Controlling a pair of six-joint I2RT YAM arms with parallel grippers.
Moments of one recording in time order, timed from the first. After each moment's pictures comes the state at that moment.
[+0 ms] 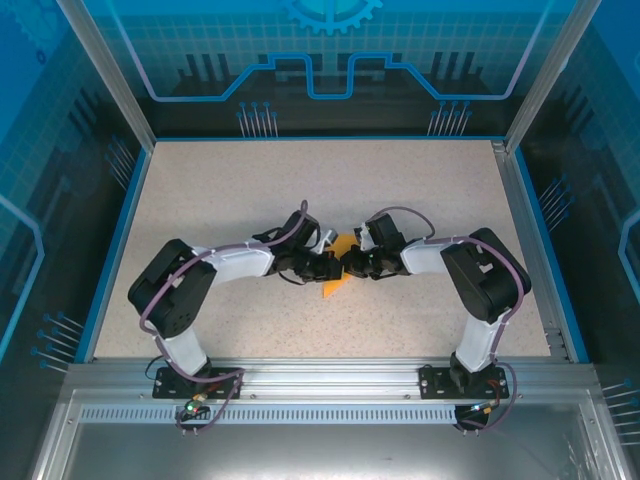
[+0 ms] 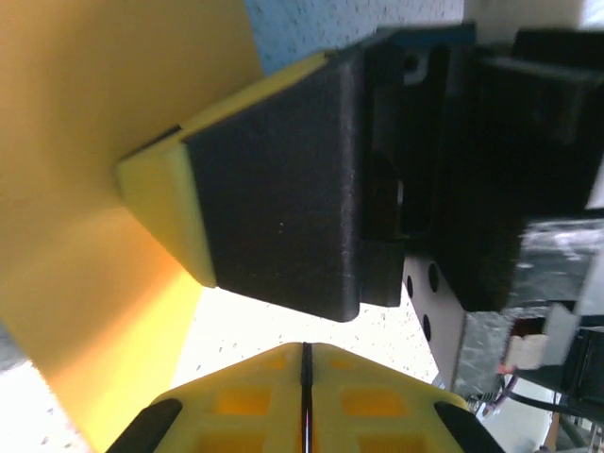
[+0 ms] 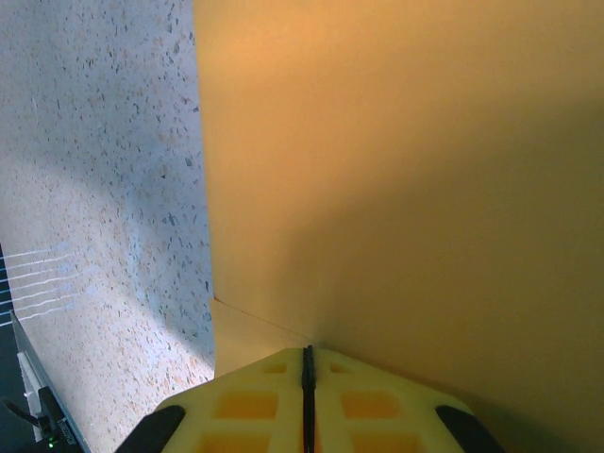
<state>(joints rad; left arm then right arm) -0.63 1.75 0.94 -0.13 0.60 -0.67 0.51 1.82 0.82 0.04 -0.51 0.73</state>
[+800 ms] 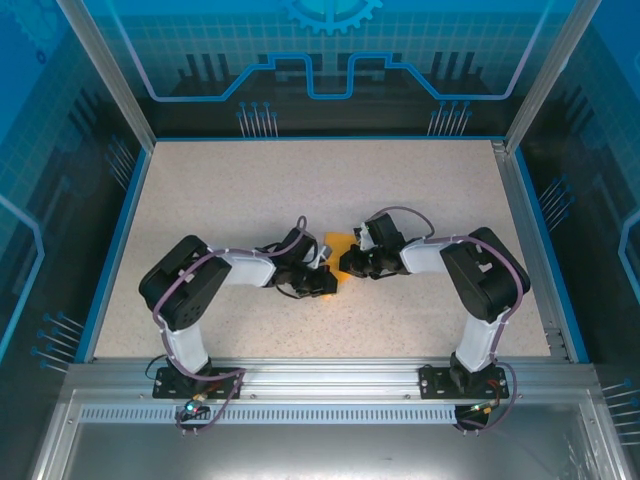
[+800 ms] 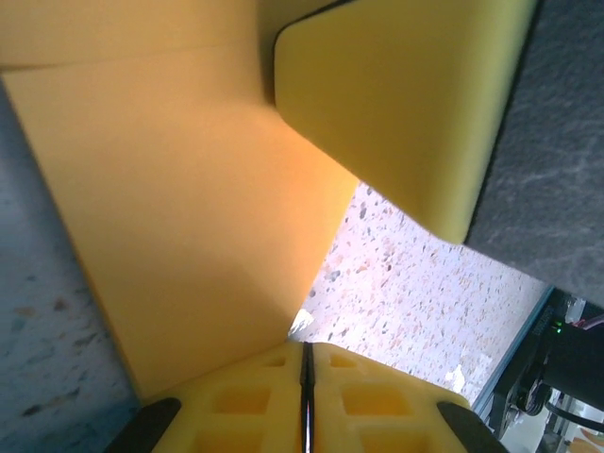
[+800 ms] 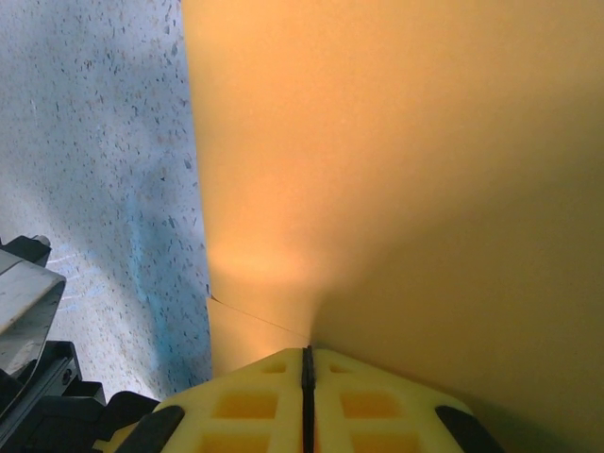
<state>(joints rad) -0.62 1.81 0.81 0.01 0.60 -0.75 0.51 1.83 0.83 0.03 -0.51 0.74</state>
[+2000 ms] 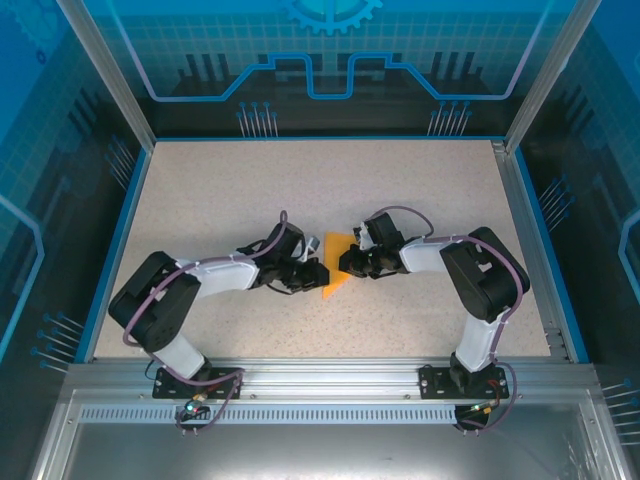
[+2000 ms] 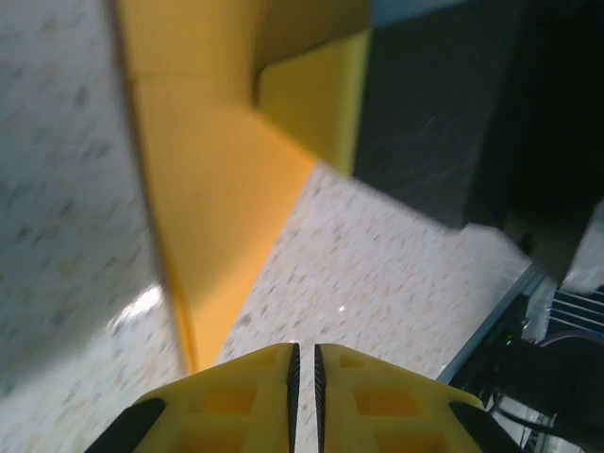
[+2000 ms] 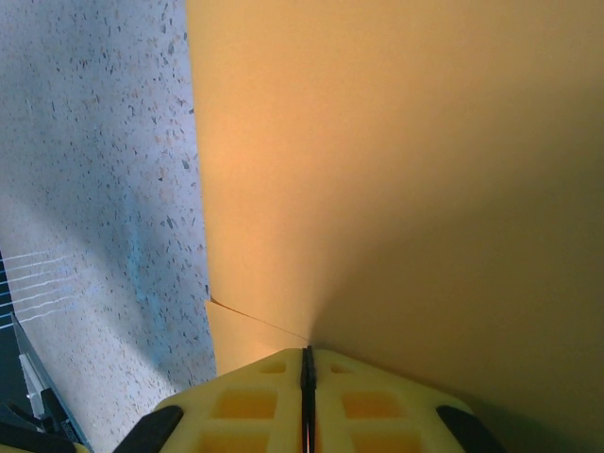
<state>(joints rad) -0.59 1.64 0.78 -0.05 0.55 -0.81 0.51 1.83 0.84 0.01 -0.51 0.74</state>
